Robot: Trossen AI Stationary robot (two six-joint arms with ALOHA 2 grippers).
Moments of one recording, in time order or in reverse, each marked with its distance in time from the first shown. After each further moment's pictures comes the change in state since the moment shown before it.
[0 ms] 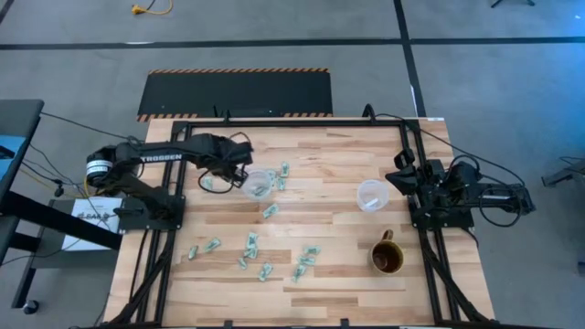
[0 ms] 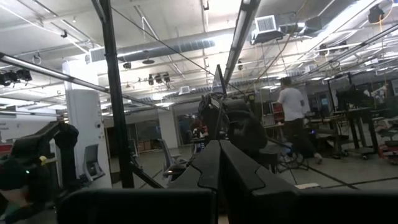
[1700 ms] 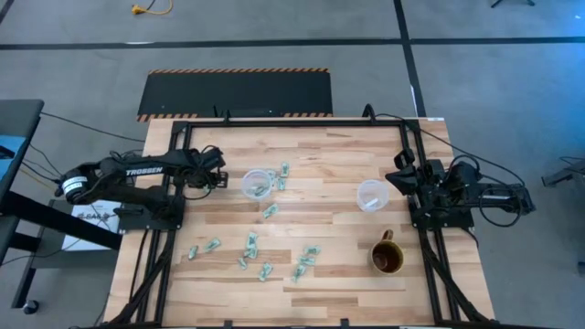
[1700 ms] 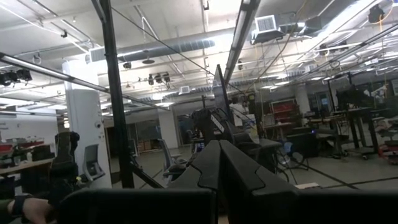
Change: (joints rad) left arm 0.245 -0.257 -0.588 0.443 0.194 -0.207; right arm 0.000 0.000 0.000 0.000 0.000 0.000
